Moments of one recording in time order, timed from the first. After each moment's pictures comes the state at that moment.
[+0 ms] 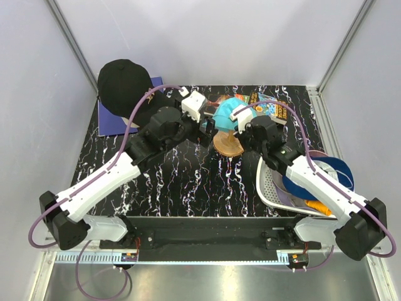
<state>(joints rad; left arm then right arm) -0.81 1.25 1.27 -0.24 -0.08 -0.03 0.60 1.21 1.02 -0.30 0.11 -0.21</state>
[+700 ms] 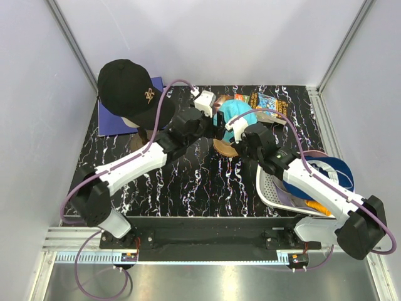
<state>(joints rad) -0.78 1.52 1.22 0.04 -0.12 -0.29 0.66 1.21 0.96 -0.37 0.11 -0.16</state>
